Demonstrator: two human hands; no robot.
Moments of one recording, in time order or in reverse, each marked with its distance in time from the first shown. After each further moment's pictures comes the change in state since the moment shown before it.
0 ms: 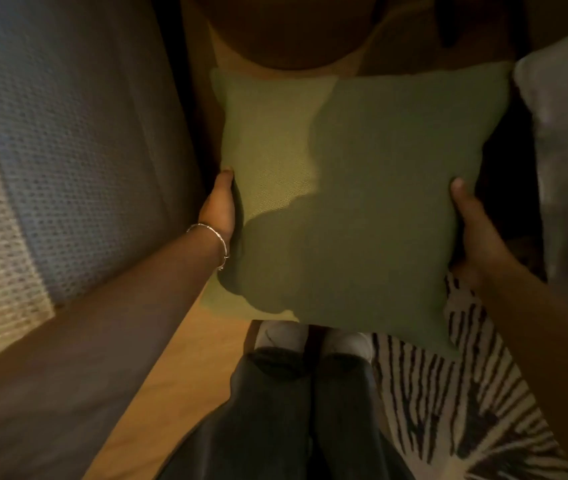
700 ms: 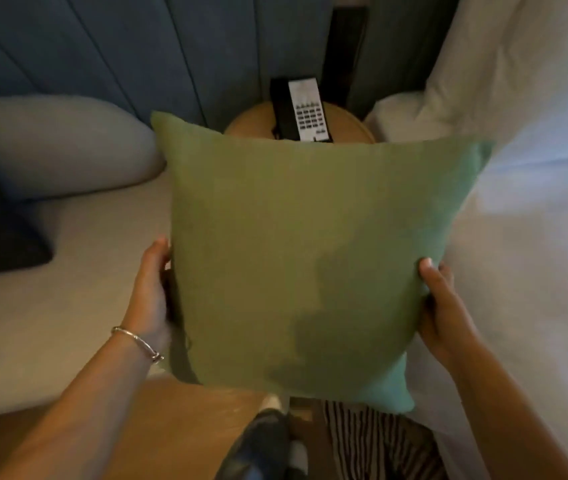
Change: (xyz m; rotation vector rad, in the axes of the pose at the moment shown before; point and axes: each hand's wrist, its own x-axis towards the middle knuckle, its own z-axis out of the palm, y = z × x) left_hand -0.535 0.241 -0.241 -0.354 -0.222 0.498; right_hand -0.517 -0.295 0.044 0.061 -0.187 -0.544
